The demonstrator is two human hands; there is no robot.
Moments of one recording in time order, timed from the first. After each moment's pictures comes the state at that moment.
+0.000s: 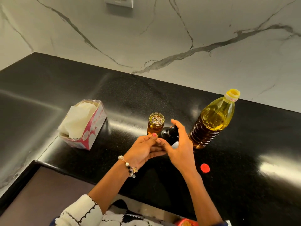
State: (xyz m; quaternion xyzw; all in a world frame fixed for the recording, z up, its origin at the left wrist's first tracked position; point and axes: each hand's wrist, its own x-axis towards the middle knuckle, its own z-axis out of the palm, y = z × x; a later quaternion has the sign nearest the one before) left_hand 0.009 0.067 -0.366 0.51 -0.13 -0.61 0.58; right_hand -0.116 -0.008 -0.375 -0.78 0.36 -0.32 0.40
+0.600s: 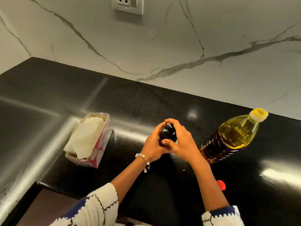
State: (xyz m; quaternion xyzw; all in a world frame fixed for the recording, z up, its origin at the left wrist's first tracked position) left_hand 0.070 0.008 -0.424 0.66 -0.41 -0.40 0.49; right_hand -0.048 -0.063 -0.367 -0.87 0.33 -0.17 0.33
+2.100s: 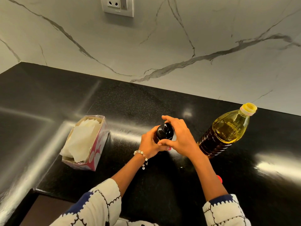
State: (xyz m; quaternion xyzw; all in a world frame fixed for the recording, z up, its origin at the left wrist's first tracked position) left_hand 0.076 -0.001 -0.432 0.66 -0.44 -0.36 0.50; right_hand -0.054 -0.075 -0.368 -0.90 0.27 -0.20 0.28
